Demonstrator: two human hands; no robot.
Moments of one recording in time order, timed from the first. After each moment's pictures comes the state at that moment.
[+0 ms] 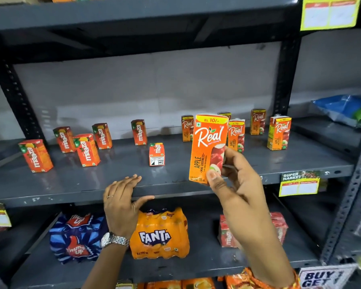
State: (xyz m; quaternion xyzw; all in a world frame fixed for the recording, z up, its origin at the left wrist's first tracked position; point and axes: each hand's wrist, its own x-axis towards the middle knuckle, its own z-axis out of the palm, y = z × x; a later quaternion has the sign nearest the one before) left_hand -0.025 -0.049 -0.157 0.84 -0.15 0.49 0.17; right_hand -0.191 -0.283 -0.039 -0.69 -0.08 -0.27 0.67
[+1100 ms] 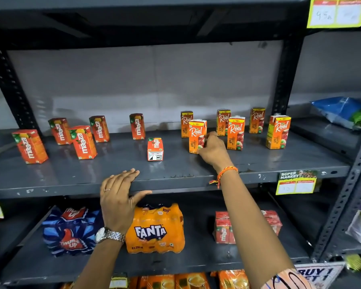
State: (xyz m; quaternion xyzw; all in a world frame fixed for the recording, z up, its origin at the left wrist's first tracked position) left_hand -0.027 -0.047 -0.157 0.85 -0.15 0.49 0.16; right_hand 0.007 -0.318 -0.039 -0.89 0.10 -0.15 0.43
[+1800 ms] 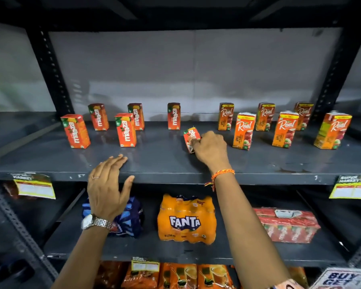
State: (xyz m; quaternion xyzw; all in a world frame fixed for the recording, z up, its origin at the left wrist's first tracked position) left_hand -0.008 0.099 -0.154 0.85 -0.11 0.49 0.13; right_hand 0.017 -0.175 -0.042 -0.92 0.08 -0.21 0.32
